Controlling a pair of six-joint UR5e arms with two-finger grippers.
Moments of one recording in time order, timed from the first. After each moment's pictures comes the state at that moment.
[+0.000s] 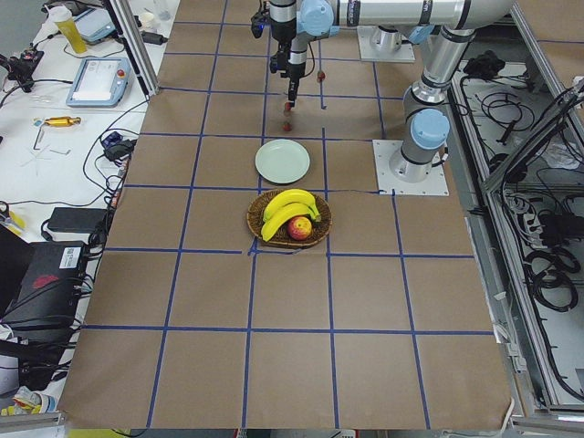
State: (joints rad) left arm -1.67 -1.58 -1.67 -1.51 1.58 0.00; right arm 2.11 -1.13 1.83 -2.39 -1.49 0.70
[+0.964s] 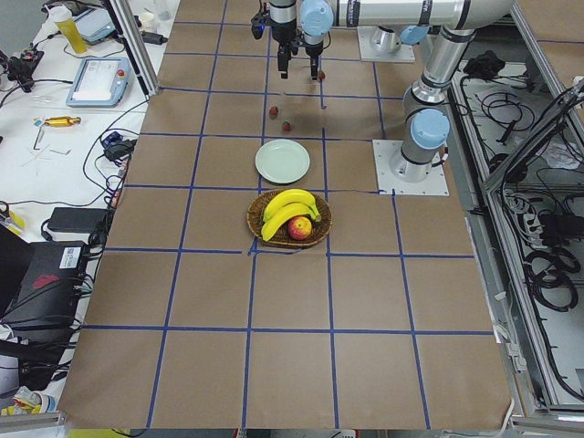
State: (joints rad) left arm -1.67 -1.58 -1.67 -1.51 1.58 0.00; right arm 1.92 -1.39 2.24 -2.26 -1.64 0.42
